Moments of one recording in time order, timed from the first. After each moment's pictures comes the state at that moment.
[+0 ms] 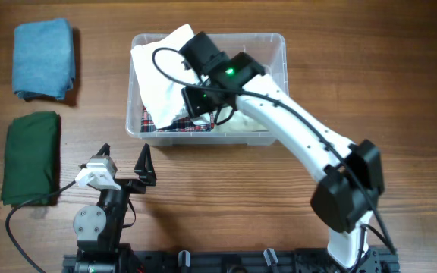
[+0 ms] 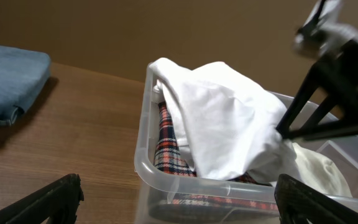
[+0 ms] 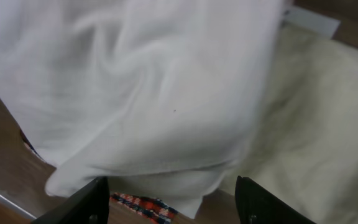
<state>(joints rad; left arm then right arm) -0.02 0.01 0.01 -0.07 0.10 -0.29 0.70 2.00 1.85 -1.01 -0.05 0.30</state>
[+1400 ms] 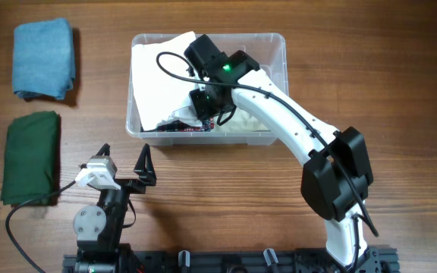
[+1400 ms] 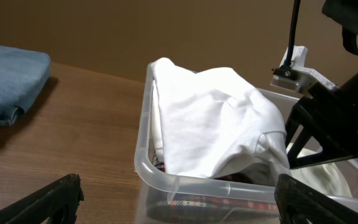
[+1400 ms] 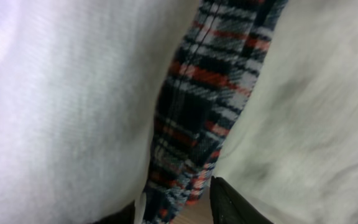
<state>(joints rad) -0.02 0.01 0.01 -0.07 0.10 -0.29 0.68 2.10 1.85 -1.05 -0.11 0.28</state>
